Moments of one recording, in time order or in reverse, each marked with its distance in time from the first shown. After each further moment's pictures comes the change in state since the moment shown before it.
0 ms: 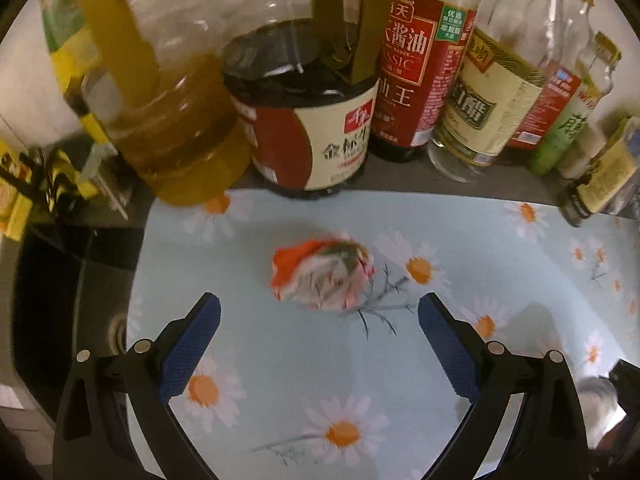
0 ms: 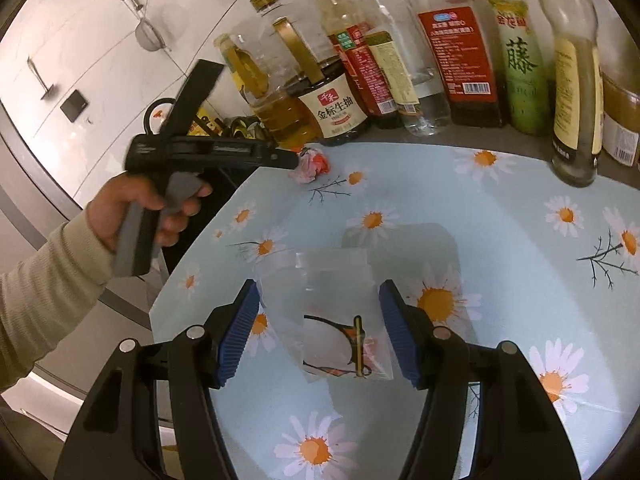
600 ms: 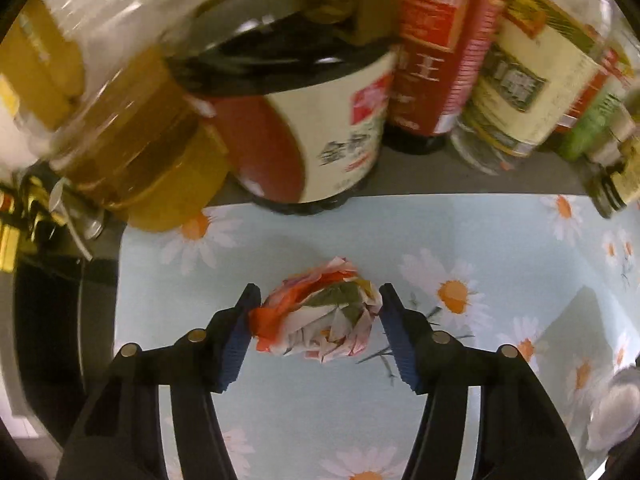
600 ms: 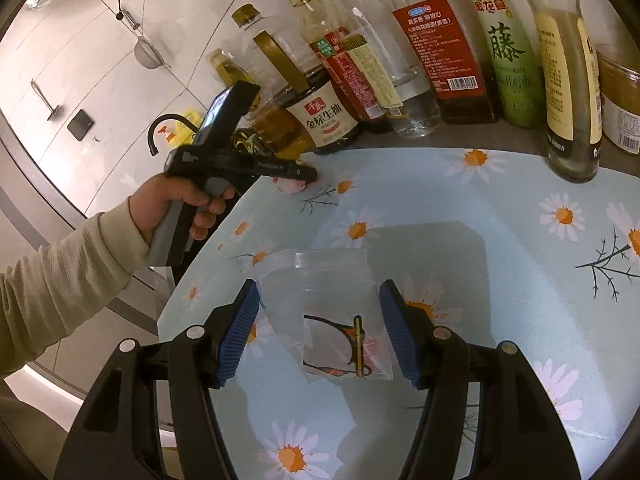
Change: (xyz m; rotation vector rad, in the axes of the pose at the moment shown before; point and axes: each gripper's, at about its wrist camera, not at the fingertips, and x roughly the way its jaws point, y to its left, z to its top) left arm 0.045 -0.004 0.022 0.076 0.057 0.003; right arm 0.000 -0.028 0.007 0.030 -0.026 0.048
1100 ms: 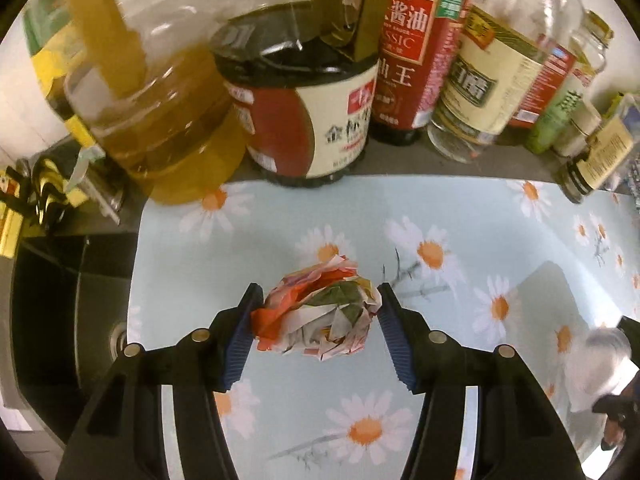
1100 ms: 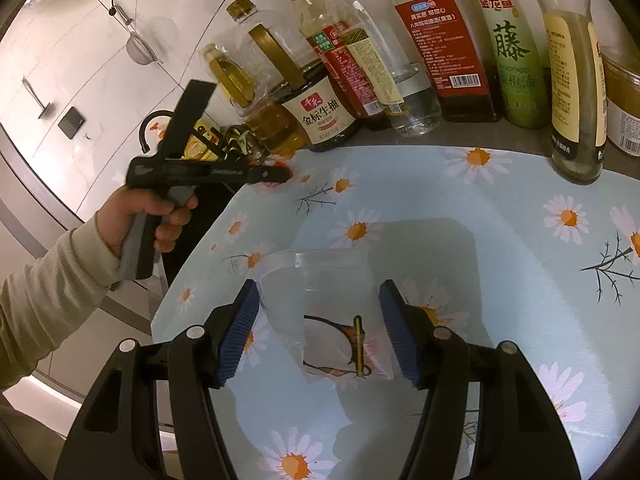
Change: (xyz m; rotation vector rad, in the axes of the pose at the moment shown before) left arm -0.036 0.008 -0.036 -0.022 -0.037 -0.047; right arm 0.012 0.007 0.000 0.003 0.026 -0.033
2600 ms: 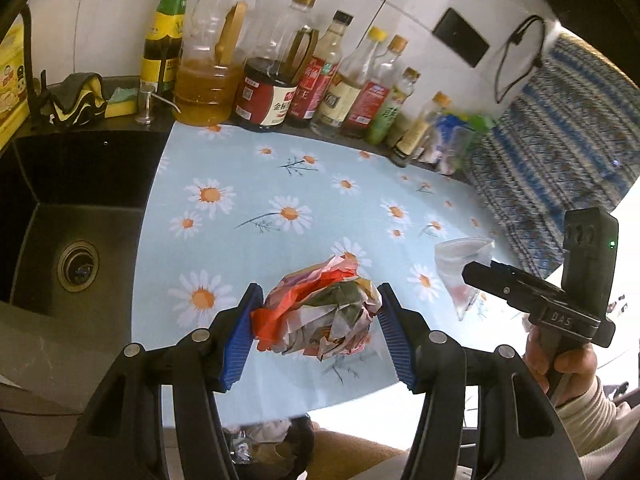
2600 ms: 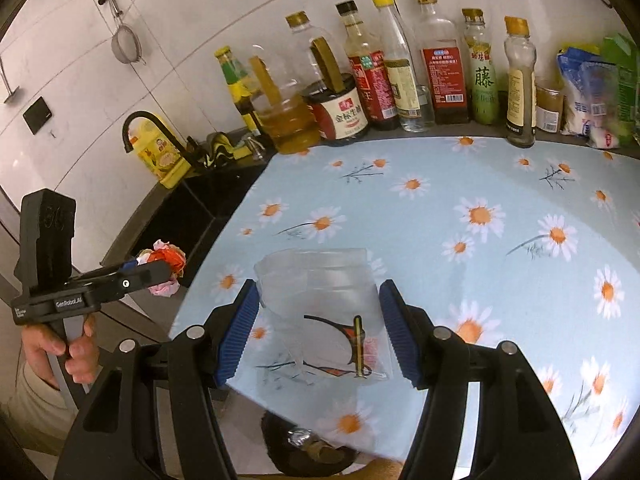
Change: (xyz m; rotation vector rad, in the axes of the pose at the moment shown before) left arm -0.177 0.076 -0.238 -0.027 -0.257 -0.471; right arm -0.023 0.209 -0.084 0.092 -0.147 -0.340
